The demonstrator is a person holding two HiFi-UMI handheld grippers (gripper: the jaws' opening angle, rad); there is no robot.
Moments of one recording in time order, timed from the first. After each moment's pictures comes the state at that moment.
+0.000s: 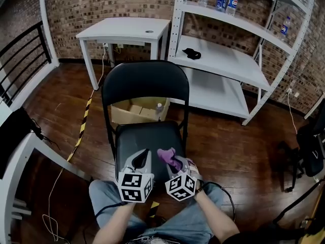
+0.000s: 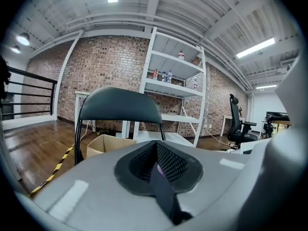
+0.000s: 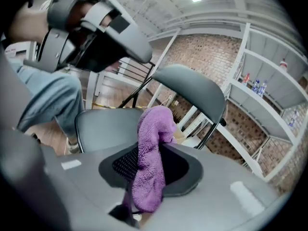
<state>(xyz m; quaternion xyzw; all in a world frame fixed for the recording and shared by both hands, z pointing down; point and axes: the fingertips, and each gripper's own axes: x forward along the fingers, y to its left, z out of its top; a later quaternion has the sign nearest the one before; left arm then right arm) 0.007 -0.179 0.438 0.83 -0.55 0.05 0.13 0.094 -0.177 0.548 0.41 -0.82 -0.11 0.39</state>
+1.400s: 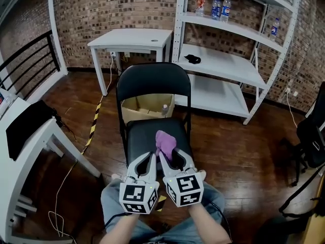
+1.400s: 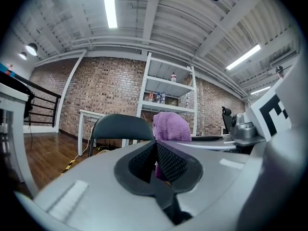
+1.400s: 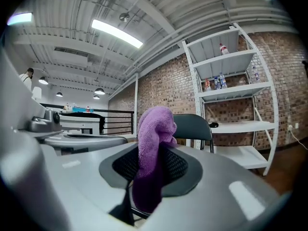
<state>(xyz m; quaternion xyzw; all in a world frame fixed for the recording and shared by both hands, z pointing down) -0.008 -0.038 0.354 0.83 -0.56 -0.03 0.06 0.032 -0.053 0.359 0.48 -0.88 0.03 0.05</state>
